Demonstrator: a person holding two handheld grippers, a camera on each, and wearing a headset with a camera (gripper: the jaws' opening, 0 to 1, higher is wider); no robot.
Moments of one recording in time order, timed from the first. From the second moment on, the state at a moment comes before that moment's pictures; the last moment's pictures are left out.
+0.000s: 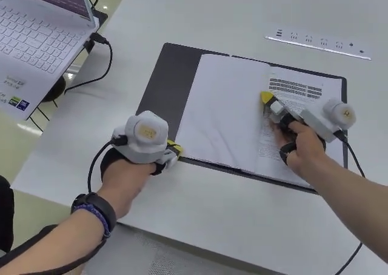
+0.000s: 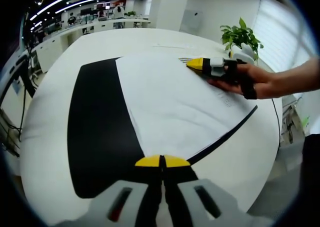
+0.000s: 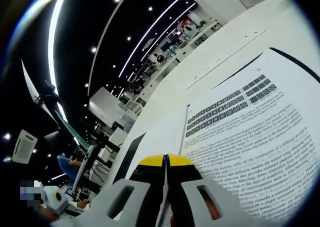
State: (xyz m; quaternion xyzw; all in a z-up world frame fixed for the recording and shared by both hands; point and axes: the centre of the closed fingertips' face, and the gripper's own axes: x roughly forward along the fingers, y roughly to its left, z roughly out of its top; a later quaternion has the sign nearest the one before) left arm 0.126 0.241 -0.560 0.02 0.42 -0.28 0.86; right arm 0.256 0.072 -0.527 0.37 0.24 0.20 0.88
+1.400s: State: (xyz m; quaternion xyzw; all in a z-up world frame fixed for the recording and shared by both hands) left arm 0.126 0.241 -0.560 -0.01 0.41 -0.27 0.87; right arm 0.160 0.078 -0.543 0.34 0.27 0.27 0.86
